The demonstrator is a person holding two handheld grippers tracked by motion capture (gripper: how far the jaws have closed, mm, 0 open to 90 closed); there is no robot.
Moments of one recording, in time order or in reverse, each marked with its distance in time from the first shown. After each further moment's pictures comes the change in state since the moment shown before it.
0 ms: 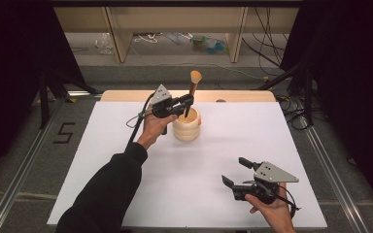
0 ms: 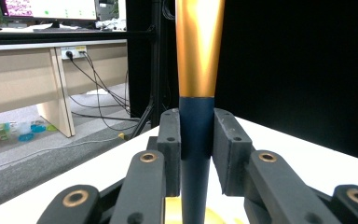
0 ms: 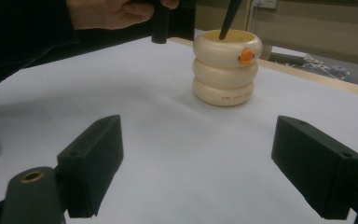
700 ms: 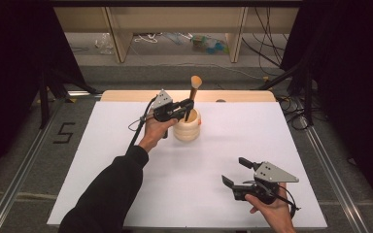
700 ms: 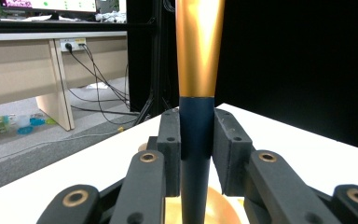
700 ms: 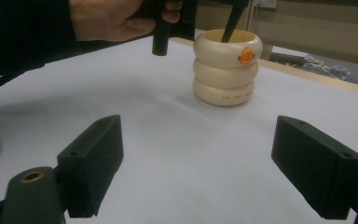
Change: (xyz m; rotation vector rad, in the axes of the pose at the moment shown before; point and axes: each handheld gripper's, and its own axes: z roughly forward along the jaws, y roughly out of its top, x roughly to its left) left arm 0.000 -0.017 0.003 0.022 0.004 -0.001; right arm 0.000 0.000 0.000 0.004 0.004 0.000
